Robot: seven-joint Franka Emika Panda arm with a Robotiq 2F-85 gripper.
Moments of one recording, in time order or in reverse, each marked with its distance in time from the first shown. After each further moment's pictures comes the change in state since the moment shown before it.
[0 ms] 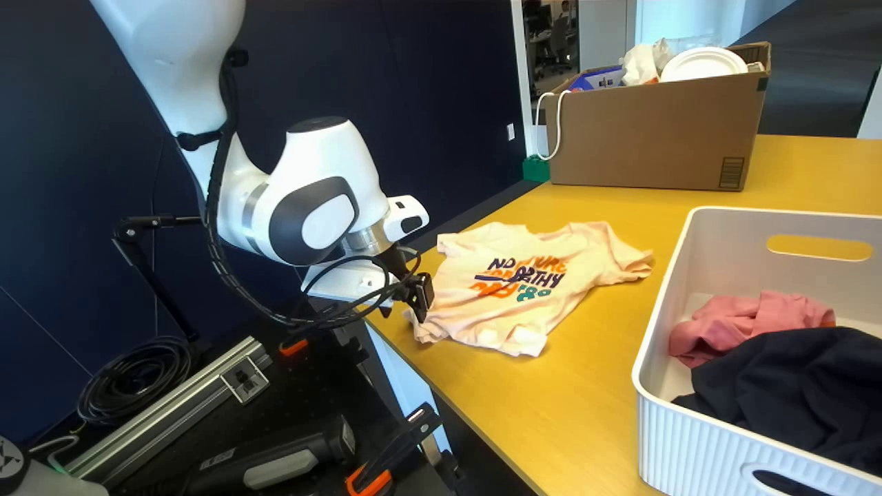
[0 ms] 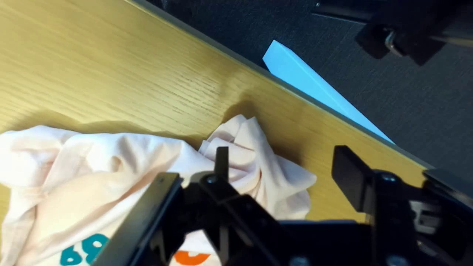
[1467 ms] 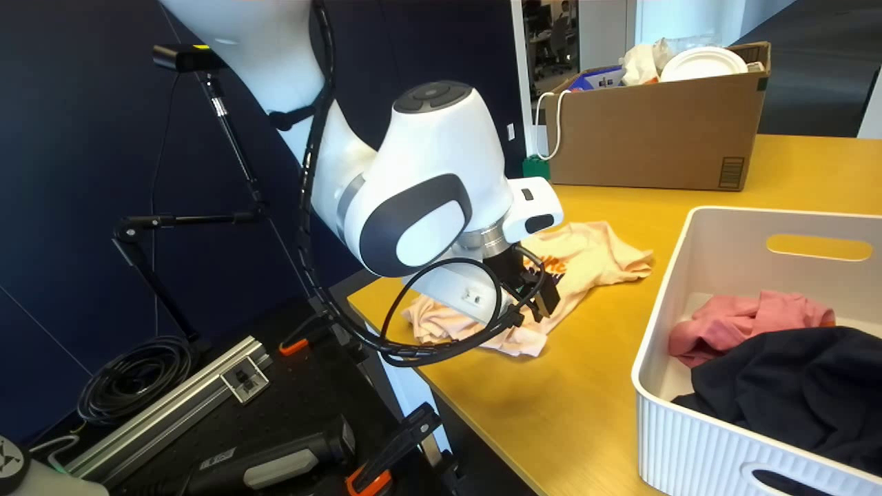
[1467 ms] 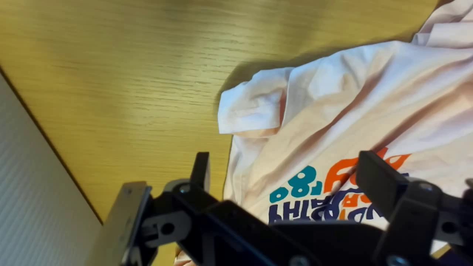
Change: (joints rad) arm -0.492 0.110 0.182 0.230 0.022 -0.037 -0.041
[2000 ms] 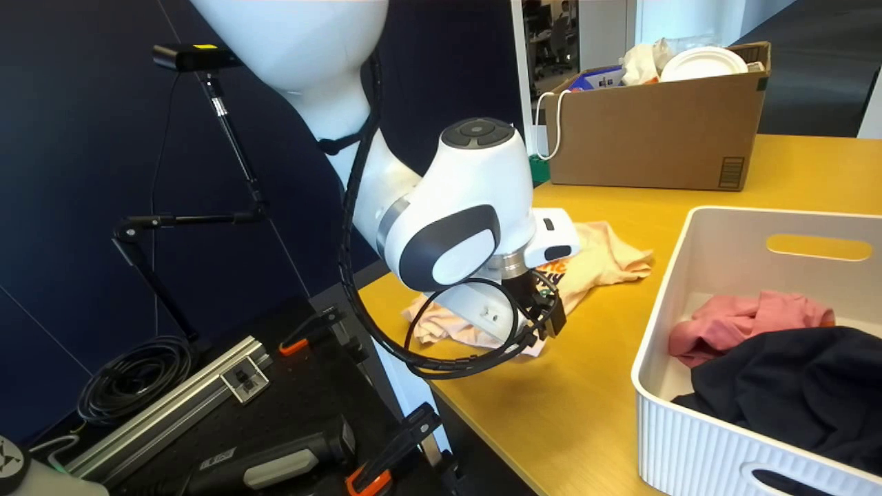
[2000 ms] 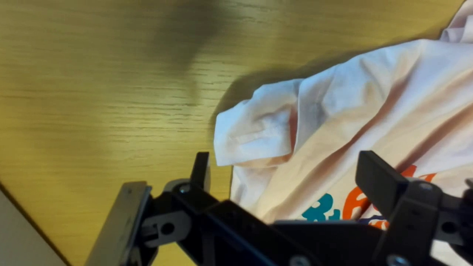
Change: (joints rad) arm 0.019 0.143 -0.003 0.146 0.037 -0.086 0.000
